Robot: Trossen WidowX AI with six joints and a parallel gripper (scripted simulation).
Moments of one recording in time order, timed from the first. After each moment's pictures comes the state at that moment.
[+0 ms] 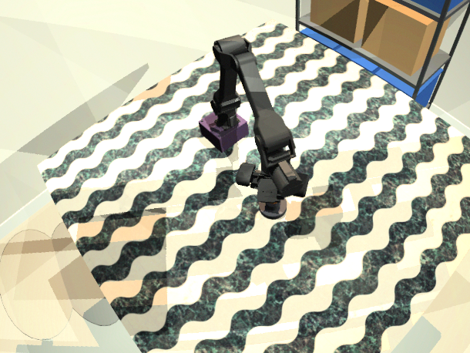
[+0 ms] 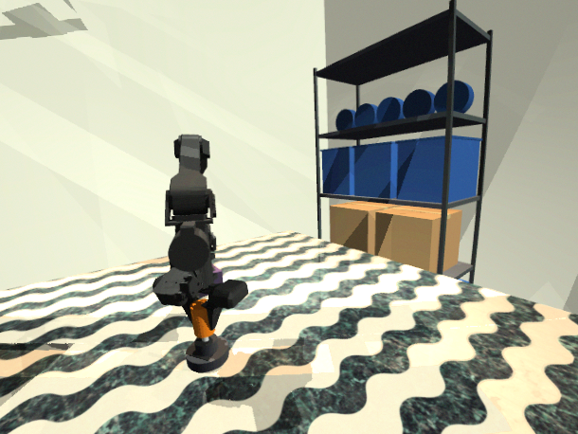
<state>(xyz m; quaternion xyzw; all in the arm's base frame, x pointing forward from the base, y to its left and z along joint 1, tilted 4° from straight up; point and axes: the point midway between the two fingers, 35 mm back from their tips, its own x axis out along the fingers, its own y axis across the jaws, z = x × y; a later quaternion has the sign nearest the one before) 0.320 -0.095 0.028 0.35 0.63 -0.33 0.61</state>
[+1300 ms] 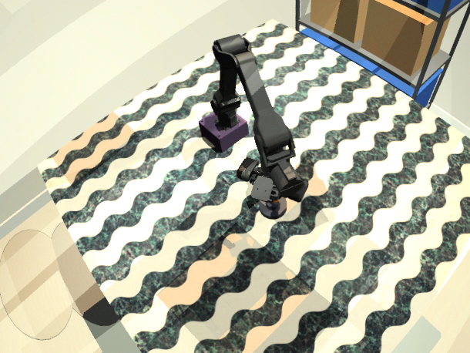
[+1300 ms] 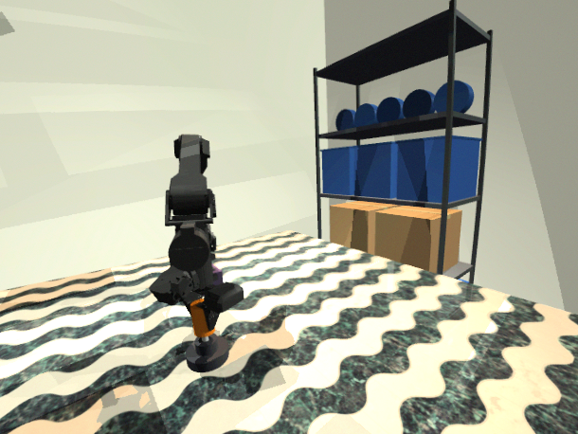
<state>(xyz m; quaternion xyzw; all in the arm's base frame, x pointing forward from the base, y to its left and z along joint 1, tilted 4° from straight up) 0.318 -0.095 0.029 0.41 0.60 -0.39 0.57</state>
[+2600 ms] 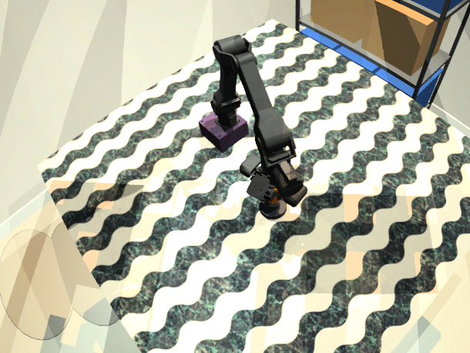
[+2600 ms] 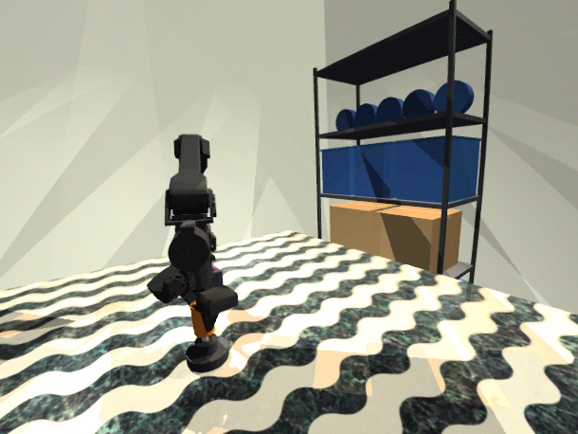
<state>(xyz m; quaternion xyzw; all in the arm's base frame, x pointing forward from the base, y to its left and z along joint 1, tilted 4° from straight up) 0.320 -0.095 0.030 0.47 0.55 -0.45 0.52</state>
